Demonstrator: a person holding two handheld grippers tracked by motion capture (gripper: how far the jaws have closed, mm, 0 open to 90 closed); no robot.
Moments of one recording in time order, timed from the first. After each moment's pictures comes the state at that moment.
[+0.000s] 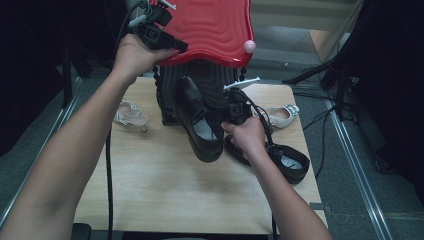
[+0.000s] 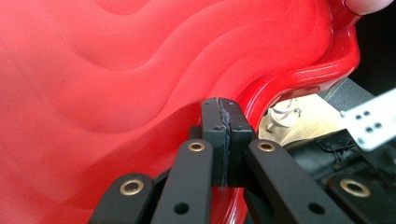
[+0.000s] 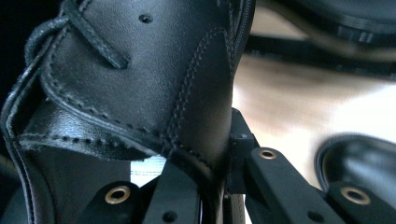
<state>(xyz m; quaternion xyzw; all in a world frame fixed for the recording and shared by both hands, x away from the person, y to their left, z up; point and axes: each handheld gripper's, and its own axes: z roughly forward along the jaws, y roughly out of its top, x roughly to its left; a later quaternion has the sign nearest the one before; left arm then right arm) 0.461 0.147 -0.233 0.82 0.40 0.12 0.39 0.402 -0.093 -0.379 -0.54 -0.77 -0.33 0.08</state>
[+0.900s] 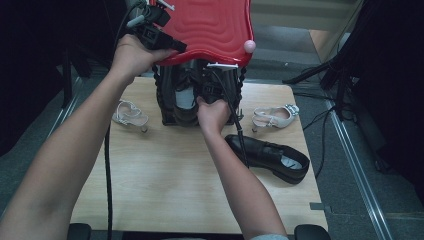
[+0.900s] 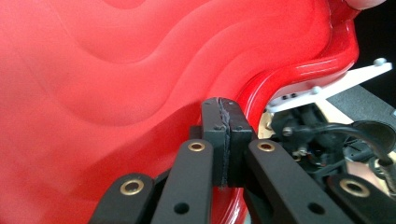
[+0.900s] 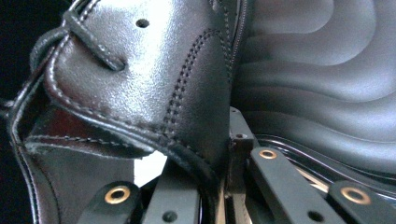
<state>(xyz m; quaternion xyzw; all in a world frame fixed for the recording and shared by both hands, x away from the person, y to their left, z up) 0.461 0.151 -0.234 0.82 0.40 0.11 0.39 0.456 -0.022 -0.386 -0.63 -0.66 -0.40 -0.05</state>
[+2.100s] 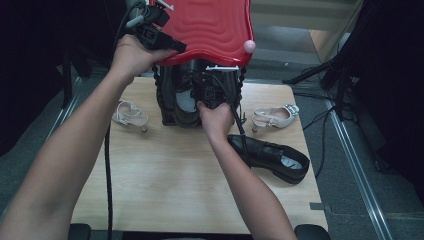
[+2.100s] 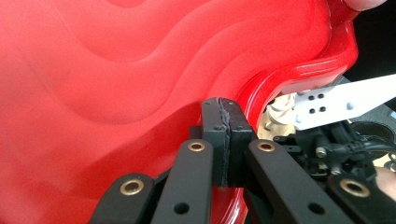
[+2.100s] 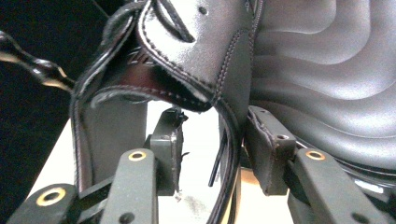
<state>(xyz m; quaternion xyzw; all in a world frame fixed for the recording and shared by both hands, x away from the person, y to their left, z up) 0.461 0.152 -0.234 0.82 0.40 0.11 0.40 0.438 -0.030 -0.380 -0.58 -0.70 -0.40 -0.07</state>
